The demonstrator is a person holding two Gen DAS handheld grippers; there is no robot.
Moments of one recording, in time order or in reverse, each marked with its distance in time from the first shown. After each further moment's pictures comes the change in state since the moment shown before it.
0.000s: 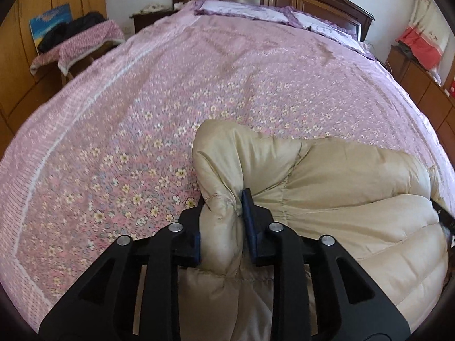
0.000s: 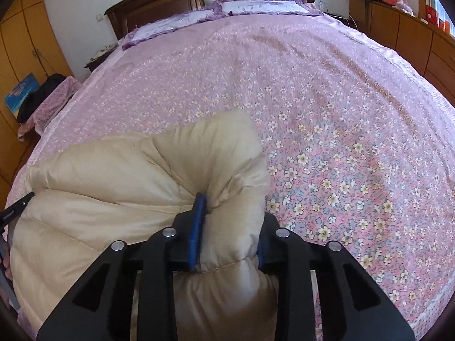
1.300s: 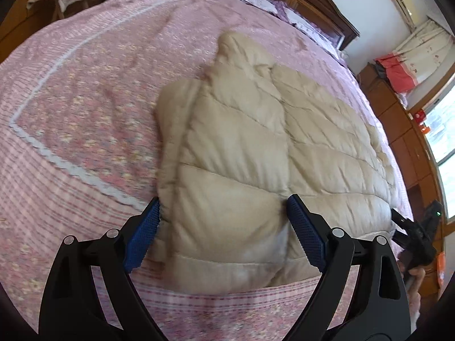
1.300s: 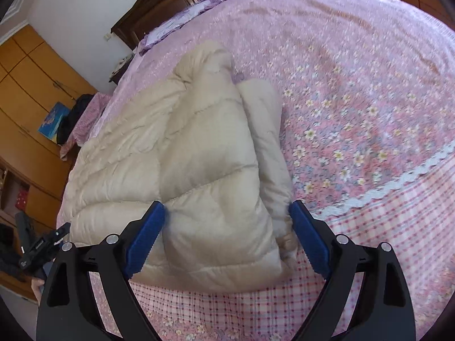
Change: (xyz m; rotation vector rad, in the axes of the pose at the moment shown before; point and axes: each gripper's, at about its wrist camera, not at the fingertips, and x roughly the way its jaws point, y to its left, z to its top) left arm -0.083 0.057 -0.121 -0.149 0.114 -0.277; right arm -0.086 -0.039 -0.092 0.218 0.091 0.265
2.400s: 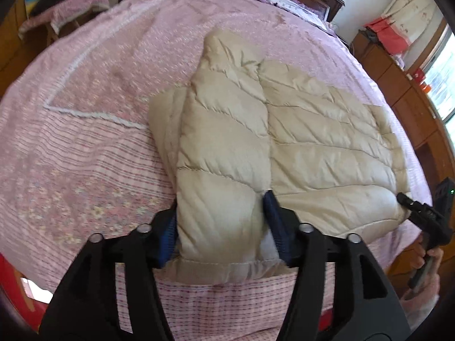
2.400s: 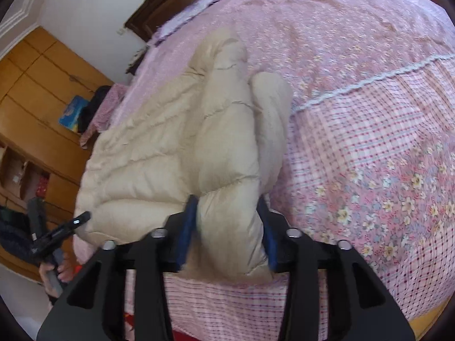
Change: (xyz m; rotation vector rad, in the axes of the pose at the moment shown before) left arm -0.072 -0.047 -0.078 0.151 0.037 0.103; right arm -0.079 -0.023 -0.060 0.010 0.048 0.055
